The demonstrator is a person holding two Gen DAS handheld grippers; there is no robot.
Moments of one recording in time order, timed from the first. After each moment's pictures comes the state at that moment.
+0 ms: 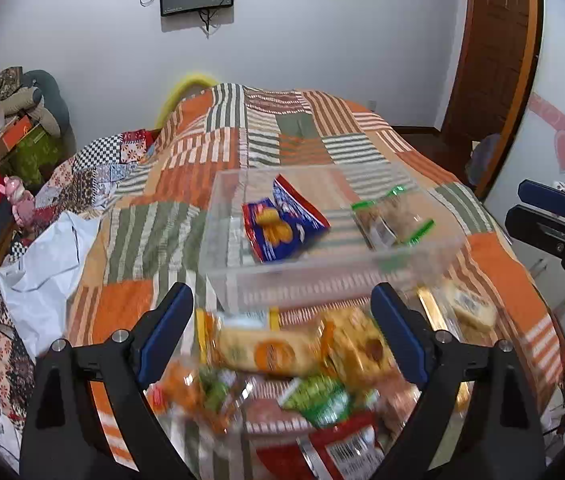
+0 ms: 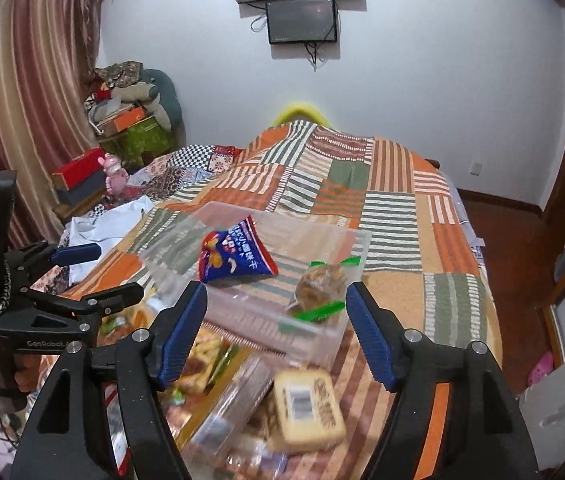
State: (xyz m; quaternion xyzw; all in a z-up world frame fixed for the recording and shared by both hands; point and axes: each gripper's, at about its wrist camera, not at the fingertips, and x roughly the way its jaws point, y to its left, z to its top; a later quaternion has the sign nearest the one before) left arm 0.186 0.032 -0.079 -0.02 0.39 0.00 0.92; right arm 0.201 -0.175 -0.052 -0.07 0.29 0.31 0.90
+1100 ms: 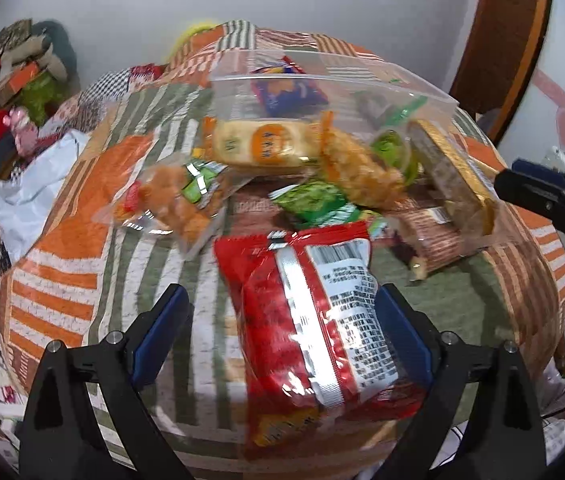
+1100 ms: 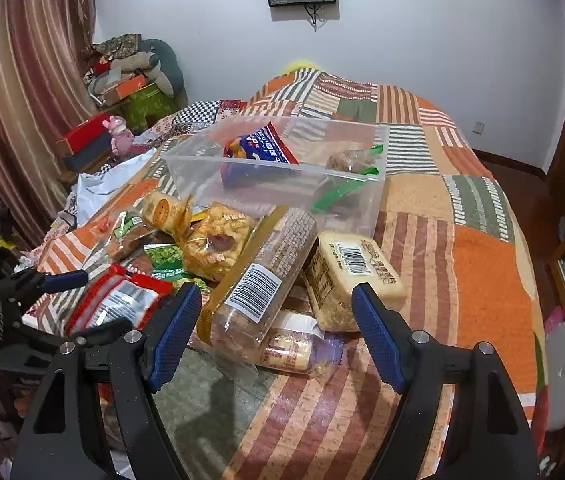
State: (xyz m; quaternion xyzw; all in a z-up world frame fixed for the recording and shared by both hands) left arm 0.087 0.032 -0.166 -0.05 0.44 0.01 0.89; right arm 0.150 -0.176 -0.129 -0.07 0.35 0.30 0.89
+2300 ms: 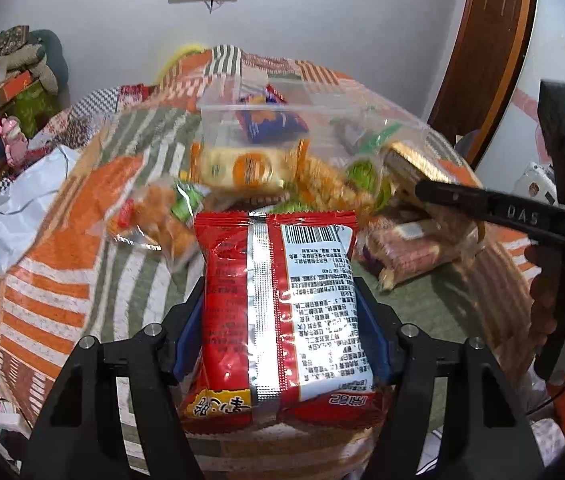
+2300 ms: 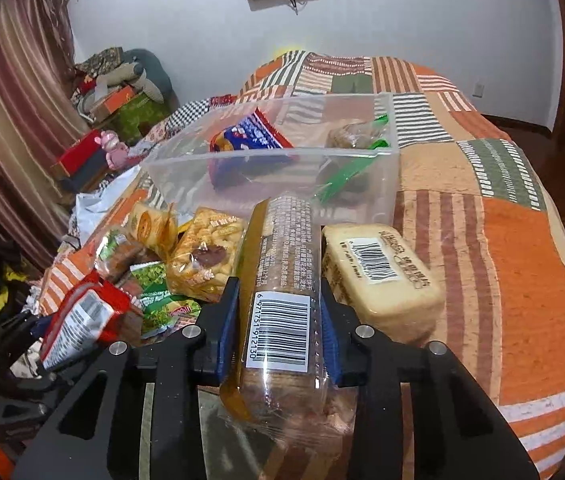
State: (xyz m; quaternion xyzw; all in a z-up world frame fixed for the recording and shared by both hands) left arm 0.073 0.026 -0.150 -0.06 0.39 -0.02 0.92; right arm 0.176 -0.175 -0.141 0.00 0.38 0.30 0.87
